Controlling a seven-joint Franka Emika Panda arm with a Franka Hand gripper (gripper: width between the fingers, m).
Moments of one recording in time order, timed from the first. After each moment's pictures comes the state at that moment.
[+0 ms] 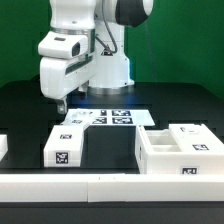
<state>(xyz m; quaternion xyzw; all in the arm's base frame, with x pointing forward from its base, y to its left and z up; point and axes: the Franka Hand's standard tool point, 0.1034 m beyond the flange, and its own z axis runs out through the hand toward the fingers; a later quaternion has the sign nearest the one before) 0.359 -0.095 0.038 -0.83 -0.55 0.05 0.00</state>
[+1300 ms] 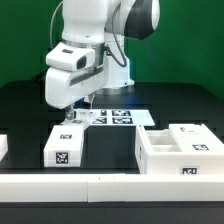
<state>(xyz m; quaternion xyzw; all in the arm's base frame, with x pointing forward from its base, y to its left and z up) 0.357 -0.084 0.018 -0.86 -0.50 0.07 -0.01</state>
